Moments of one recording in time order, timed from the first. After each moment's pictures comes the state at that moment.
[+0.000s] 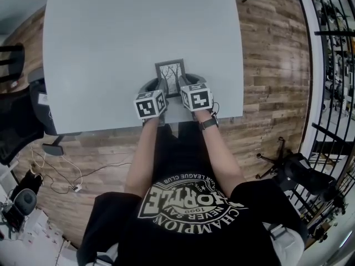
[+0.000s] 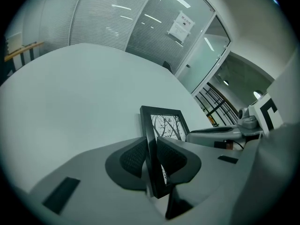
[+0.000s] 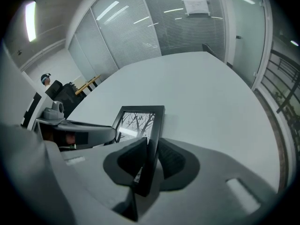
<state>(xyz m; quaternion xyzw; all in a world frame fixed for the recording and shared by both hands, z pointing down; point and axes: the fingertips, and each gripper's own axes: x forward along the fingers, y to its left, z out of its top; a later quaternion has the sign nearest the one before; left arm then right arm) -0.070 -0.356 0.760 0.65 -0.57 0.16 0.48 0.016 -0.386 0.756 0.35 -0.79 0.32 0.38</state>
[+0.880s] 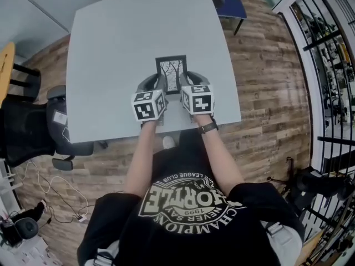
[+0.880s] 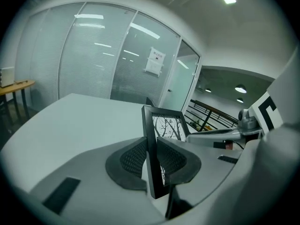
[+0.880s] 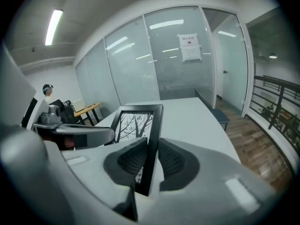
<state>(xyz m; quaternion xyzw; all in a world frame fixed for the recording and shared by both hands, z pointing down) -0.091 -0.343 0.555 0.74 -0.59 0.10 0.29 0.000 -0.364 0.555 0.45 -0.84 0.21 0.23</state>
